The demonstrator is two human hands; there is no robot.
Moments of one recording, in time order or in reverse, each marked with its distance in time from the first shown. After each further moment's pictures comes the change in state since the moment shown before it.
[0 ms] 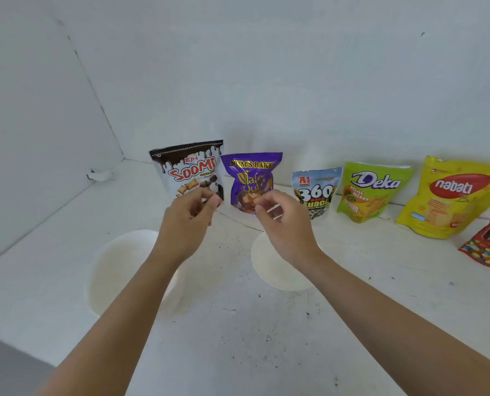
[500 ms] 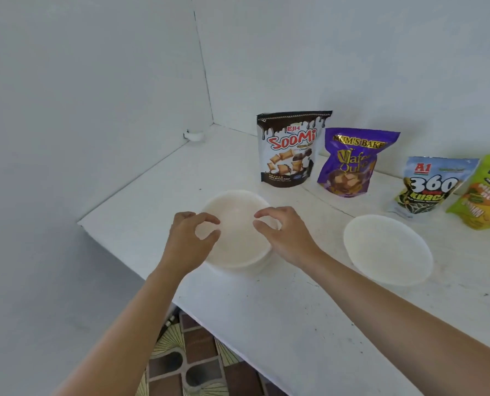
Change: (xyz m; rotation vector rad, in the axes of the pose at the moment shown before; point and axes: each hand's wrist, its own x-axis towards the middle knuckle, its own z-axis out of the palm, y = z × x) left_hand -0.084 -0.132 -0.121 0.292 0.079 -0.391; right_hand -0.043 -0.031 0.154 -0.025 -0.573 0.209
